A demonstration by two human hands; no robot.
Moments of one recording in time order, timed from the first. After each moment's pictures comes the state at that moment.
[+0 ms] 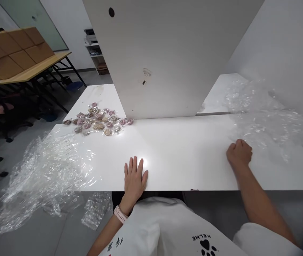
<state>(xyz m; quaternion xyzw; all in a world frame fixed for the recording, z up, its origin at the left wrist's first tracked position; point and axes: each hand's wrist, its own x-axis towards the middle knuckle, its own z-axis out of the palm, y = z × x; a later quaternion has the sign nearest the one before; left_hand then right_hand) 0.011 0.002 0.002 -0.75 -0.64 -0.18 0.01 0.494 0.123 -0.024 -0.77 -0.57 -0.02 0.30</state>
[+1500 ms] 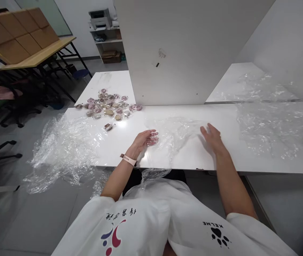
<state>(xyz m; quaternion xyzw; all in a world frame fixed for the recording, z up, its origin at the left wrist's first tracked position) -0.005 0.088 0.067 -0.30 -0.50 -0.39 -0.71 0.342 0.099 0.029 -0.72 -0.50 0.28 0.39</state>
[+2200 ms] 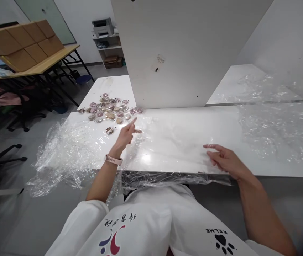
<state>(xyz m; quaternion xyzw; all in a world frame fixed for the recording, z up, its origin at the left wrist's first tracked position) -0.061 0.089 0.121 -0.53 -0.63 -0.36 -0.45 0.344 0.011 0.089 -0.65 -0.52 0.49 0.25</state>
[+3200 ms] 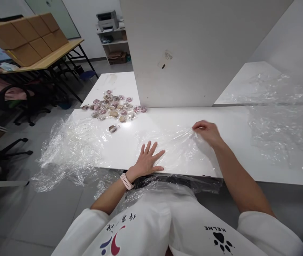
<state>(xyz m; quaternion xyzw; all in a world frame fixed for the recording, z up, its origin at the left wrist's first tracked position) -0.025 0.018 0.021 -0.87 -0.46 -0.06 -0.17 0.298 0.136 0.066 -0.59 -0.62 0.35 0.38</state>
